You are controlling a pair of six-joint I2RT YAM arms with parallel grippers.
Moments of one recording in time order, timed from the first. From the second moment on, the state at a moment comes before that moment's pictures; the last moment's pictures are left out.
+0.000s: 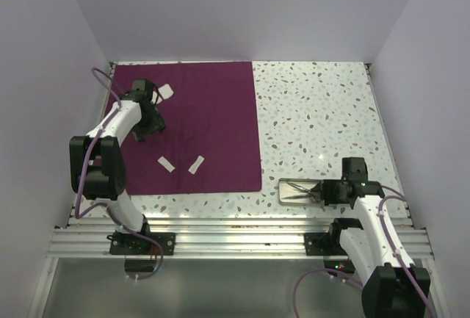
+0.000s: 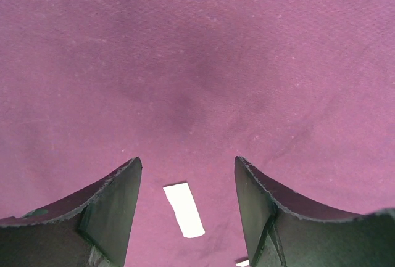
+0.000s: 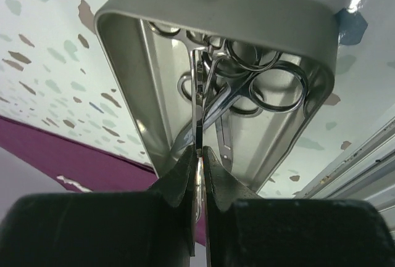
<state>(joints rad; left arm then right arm) -0.02 1.73 1.28 -0.77 -0.23 -0.60 -0.05 0.76 0.40 -0.84 -0.14 1.56</state>
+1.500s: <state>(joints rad) -0.02 1.74 1.28 -0.76 -0.19 -0.58 -0.06 0.82 0.39 -0.73 -0.12 1.52</state>
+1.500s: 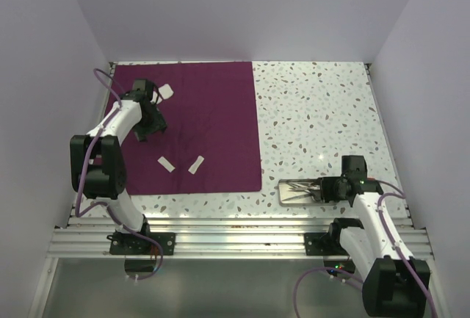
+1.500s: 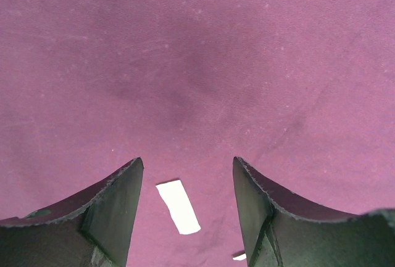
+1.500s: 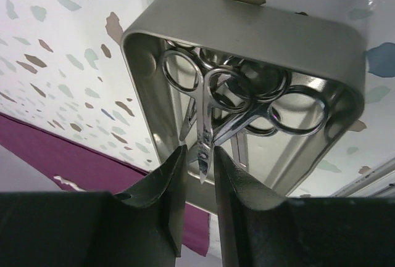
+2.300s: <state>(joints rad) 0.08 1.73 1.28 -0.74 -0.01 -0.55 -0.04 1.07 0.97 -1.09 -0.20 0.64</state>
